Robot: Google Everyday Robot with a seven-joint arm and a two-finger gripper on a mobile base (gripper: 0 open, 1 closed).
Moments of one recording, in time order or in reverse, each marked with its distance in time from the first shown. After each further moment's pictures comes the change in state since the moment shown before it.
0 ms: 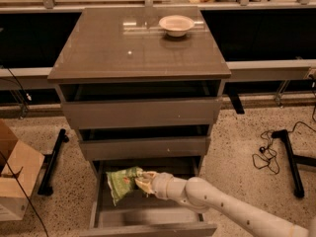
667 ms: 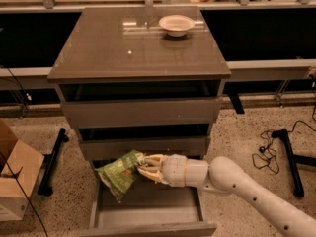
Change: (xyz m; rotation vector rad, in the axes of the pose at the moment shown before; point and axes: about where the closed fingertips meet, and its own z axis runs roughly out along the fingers) arm -0.159 0.064 -0.109 -0.186 -0.156 -0.351
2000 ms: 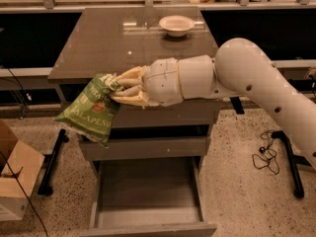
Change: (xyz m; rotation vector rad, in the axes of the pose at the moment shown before) arm -0.322 -0.024 -0.015 -0.182 0.051 -0.446
